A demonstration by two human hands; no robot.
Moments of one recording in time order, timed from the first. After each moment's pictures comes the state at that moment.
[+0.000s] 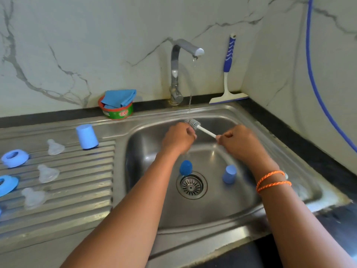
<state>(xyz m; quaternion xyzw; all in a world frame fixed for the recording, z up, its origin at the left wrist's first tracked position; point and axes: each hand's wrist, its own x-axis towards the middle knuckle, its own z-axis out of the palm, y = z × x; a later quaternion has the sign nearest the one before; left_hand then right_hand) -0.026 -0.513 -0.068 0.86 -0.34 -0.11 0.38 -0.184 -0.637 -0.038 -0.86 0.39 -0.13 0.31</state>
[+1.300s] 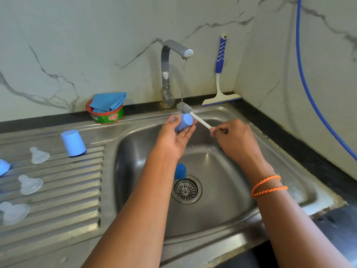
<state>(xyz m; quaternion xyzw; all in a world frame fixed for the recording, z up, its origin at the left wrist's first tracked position) -0.040 -0.526 -0.051 0.31 0.04 -0.40 0.86 -0.189 -0.626 -0.019 -0.86 0.36 -0.22 0.29</state>
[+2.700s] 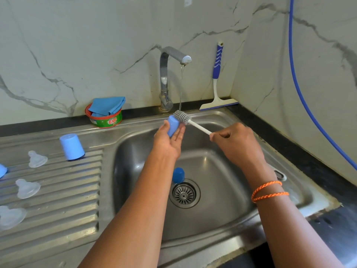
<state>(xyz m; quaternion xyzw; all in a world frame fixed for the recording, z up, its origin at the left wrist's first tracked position) -0.029 -0.535 -0.057 0.28 0.12 -0.34 0.89 -0.200 -0.621 -0.012 -0.86 0.36 -0.22 0.27</state>
